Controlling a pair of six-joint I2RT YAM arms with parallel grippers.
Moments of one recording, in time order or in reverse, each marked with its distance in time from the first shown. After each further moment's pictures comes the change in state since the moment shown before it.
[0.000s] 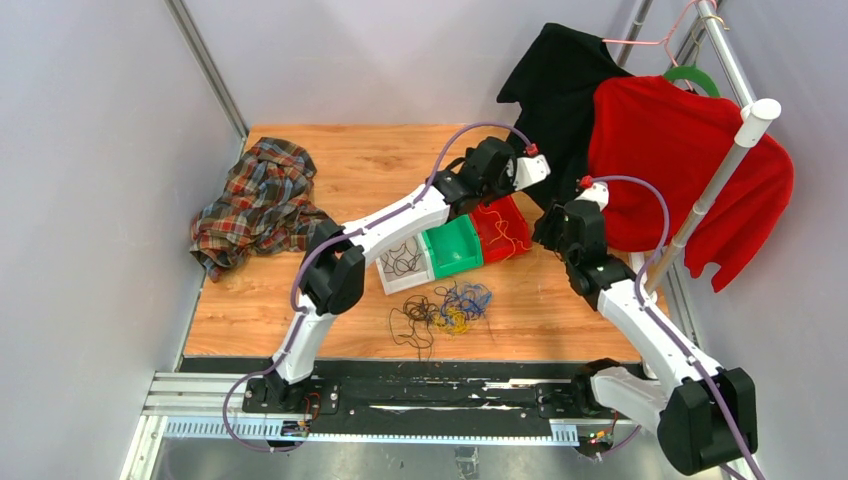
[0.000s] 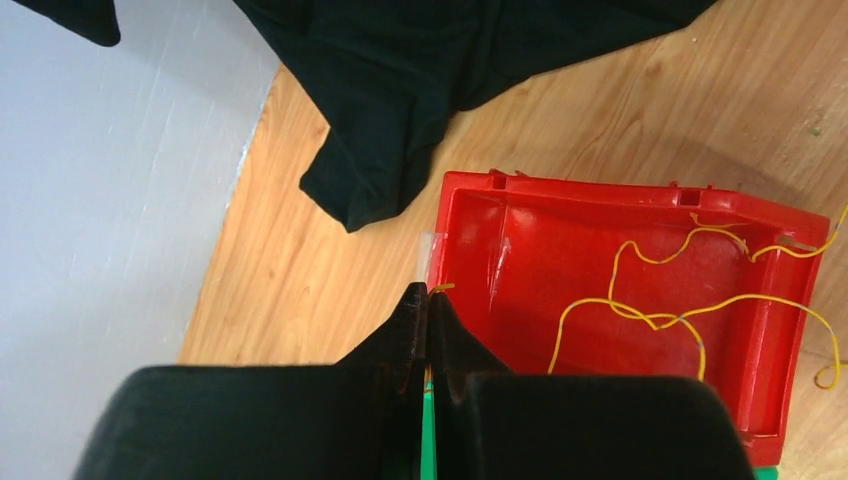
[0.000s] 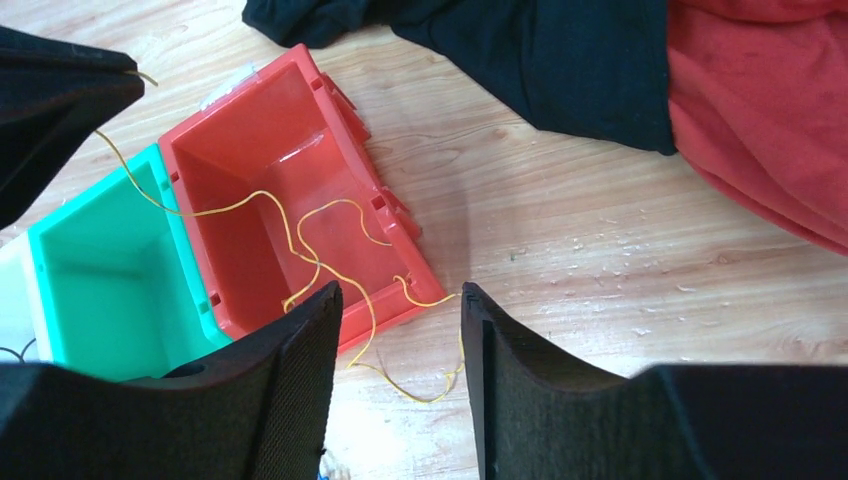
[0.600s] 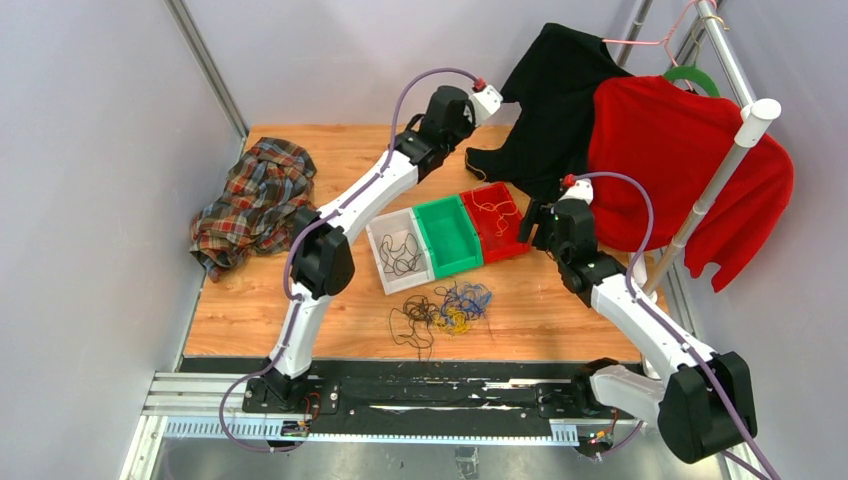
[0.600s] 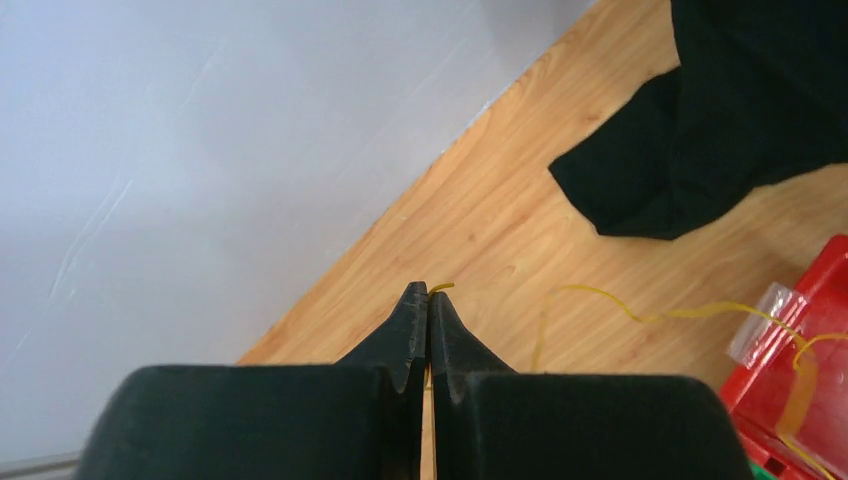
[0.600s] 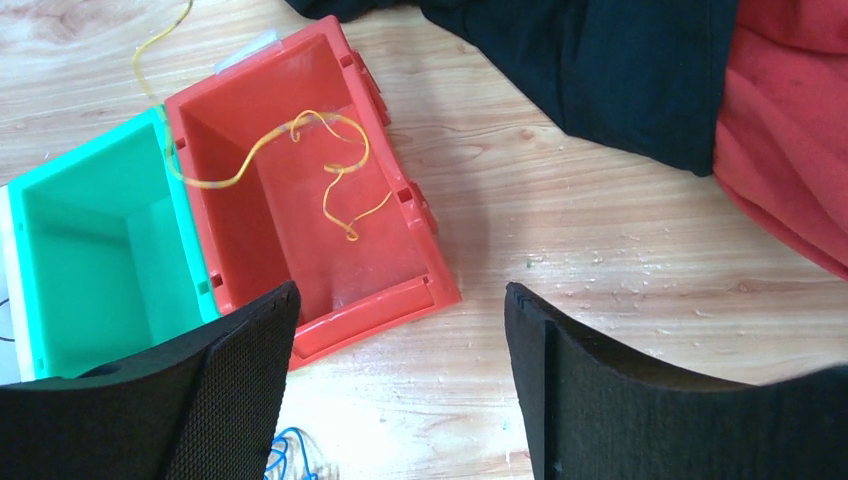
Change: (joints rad) left arm 0.194 0.044 0.214 0.019 -0.138 -0.050; right arm 0.043 0.044 0.006 0.037 -0.010 -0.076
